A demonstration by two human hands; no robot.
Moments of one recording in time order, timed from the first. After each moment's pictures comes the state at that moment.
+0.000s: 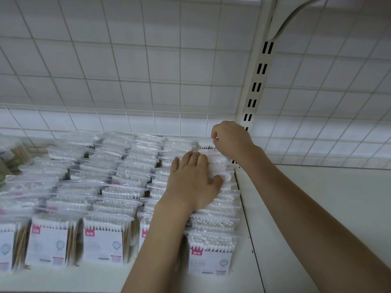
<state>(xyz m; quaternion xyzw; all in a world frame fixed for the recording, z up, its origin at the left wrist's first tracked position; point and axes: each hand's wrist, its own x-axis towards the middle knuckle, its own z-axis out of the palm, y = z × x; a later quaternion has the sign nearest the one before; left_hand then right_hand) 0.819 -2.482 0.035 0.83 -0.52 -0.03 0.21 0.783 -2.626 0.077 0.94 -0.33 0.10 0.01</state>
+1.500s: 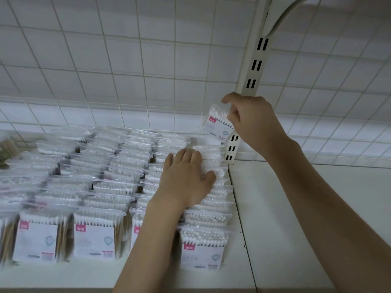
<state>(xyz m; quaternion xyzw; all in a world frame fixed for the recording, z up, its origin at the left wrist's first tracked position) 0.818 -2.478 0.035 0.82 -0.53 -0.03 0.21 0.732 -2.622 0.124 0.93 -0.22 0.30 0.02</state>
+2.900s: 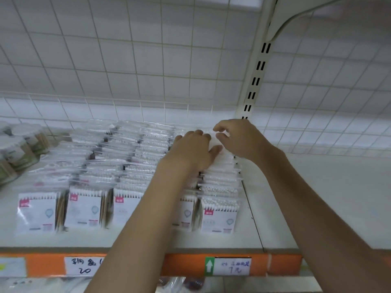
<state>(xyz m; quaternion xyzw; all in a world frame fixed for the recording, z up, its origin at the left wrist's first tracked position) 0.826 -2.452 0.088 0.81 -0.57 -0.05 0.11 0.732 -2.564 0.098 0.94 -0.28 0.17 -0.10</state>
